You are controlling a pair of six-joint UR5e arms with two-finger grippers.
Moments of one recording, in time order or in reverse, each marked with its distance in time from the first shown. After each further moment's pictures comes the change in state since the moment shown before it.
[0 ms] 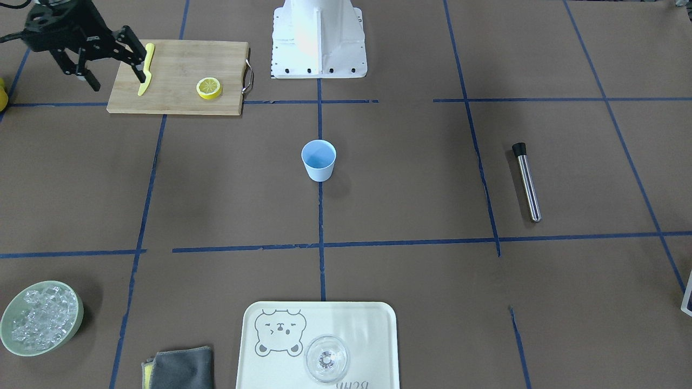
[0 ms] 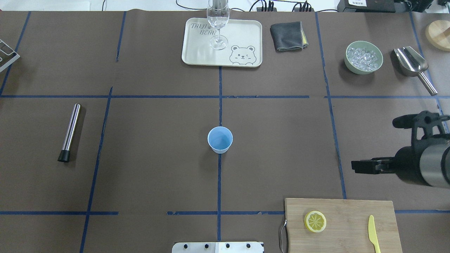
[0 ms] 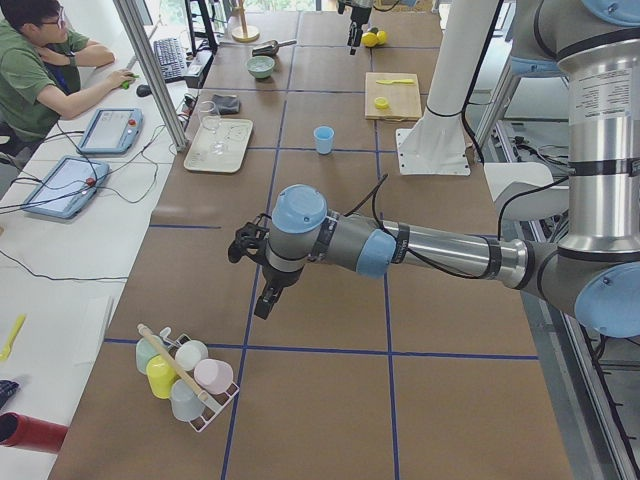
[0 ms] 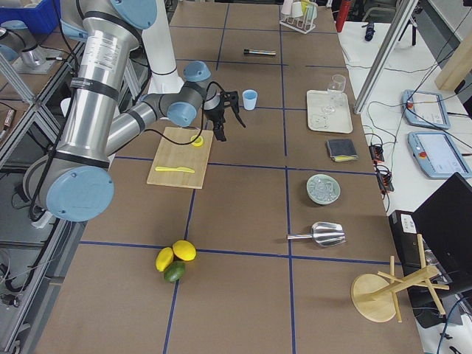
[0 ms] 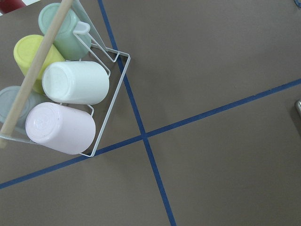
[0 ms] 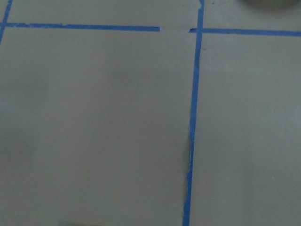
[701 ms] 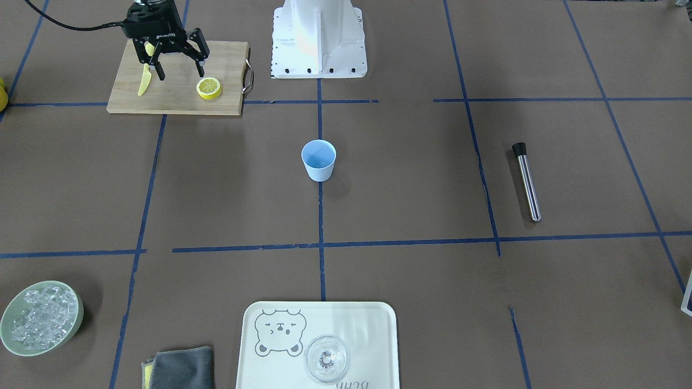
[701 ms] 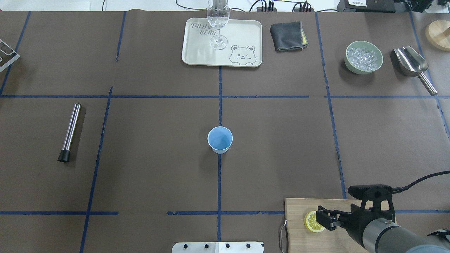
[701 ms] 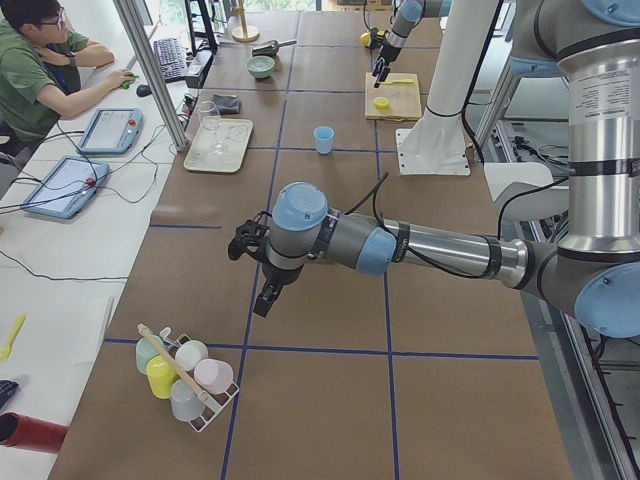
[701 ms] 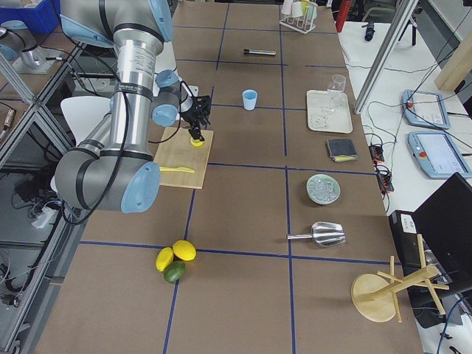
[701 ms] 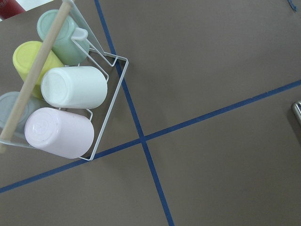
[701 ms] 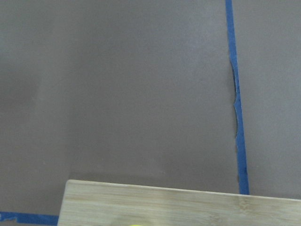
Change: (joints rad) left arm 0.000 0.000 -0.007 -0.001 0.001 0.001; right arm -0.514 0.047 -0.090 -0.056 -0.520 0.369
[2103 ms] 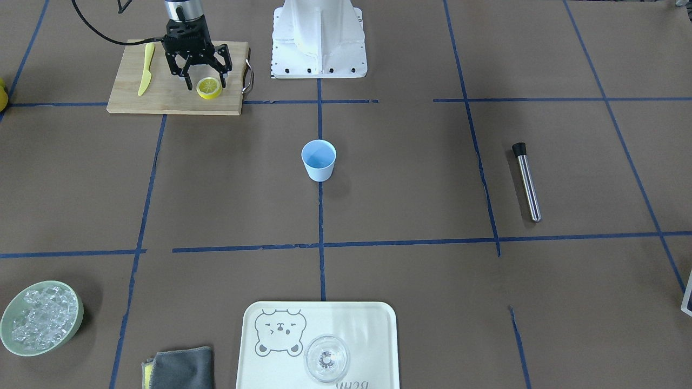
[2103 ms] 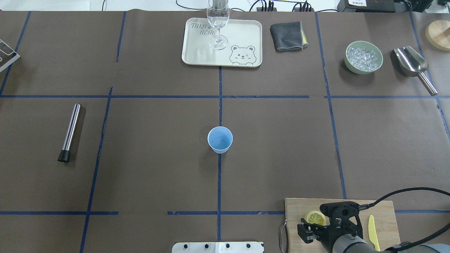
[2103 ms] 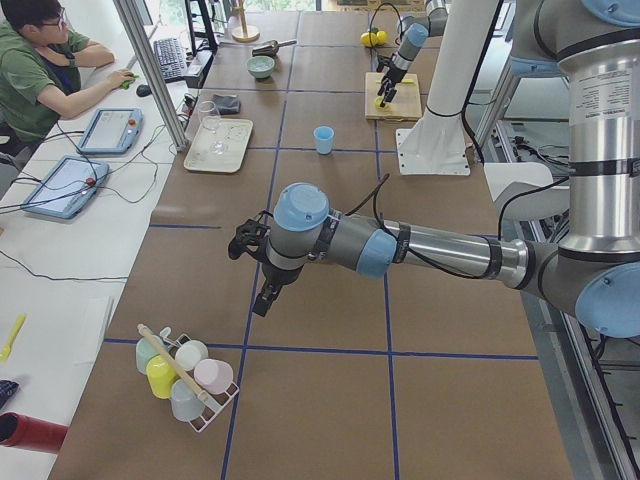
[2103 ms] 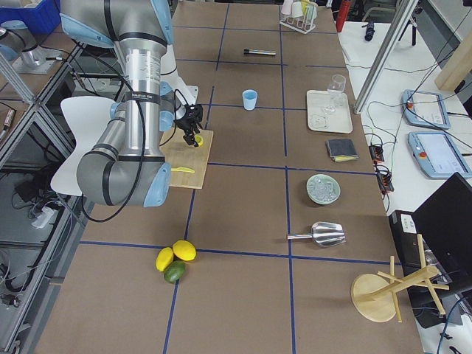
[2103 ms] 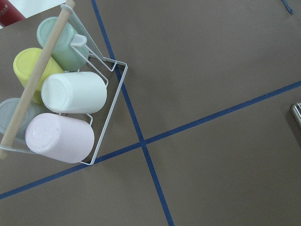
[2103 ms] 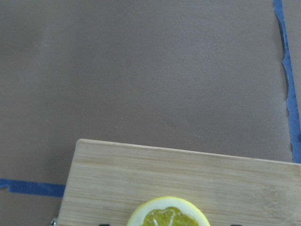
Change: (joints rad) left arm 0.000 0.003 0.003 -0.022 0.001 0.000; right arm -0.059 0.126 -0.131 -0.047 -0.035 0.011
